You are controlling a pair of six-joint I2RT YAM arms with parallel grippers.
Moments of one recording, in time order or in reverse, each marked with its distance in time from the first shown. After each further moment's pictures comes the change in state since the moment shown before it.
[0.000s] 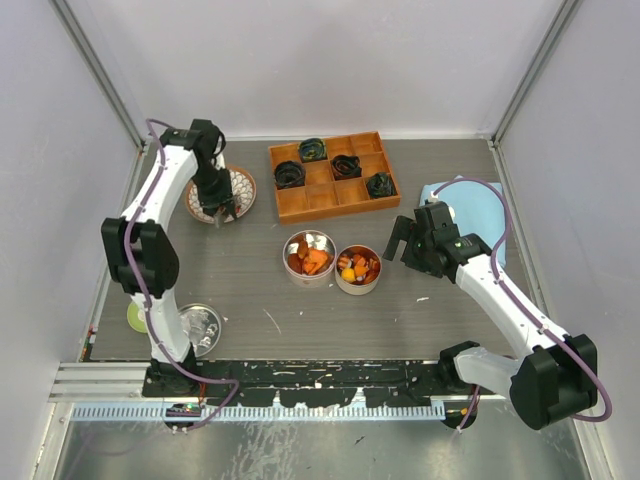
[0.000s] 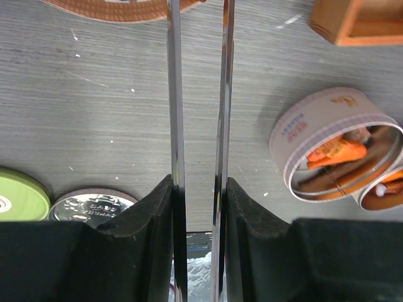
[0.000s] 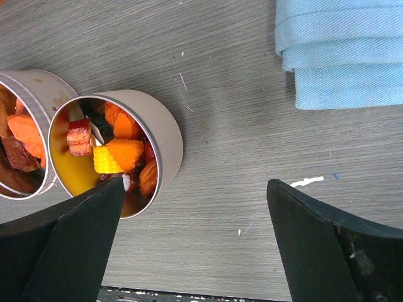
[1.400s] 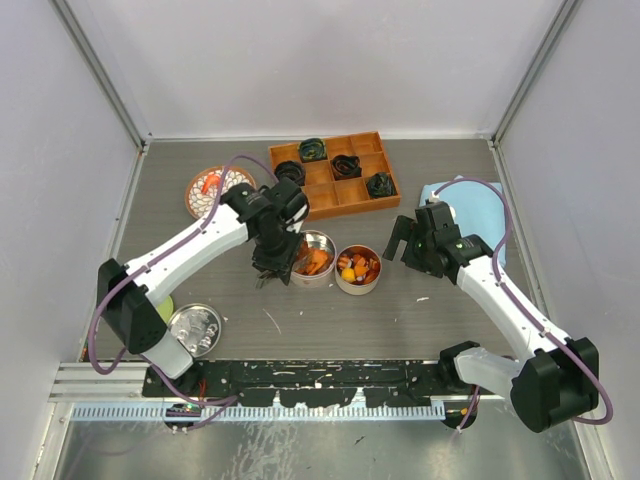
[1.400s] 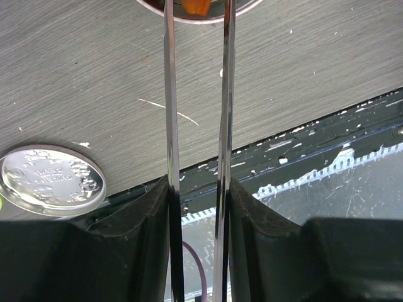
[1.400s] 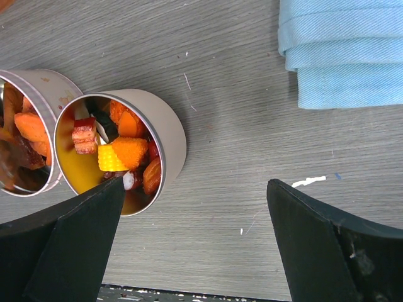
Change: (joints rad) left arm -0.626 -0.361 -0.336 0.025 -0.045 -0.045; right arm 0.000 -0.014 -0.001 0.000 -0.007 0.004
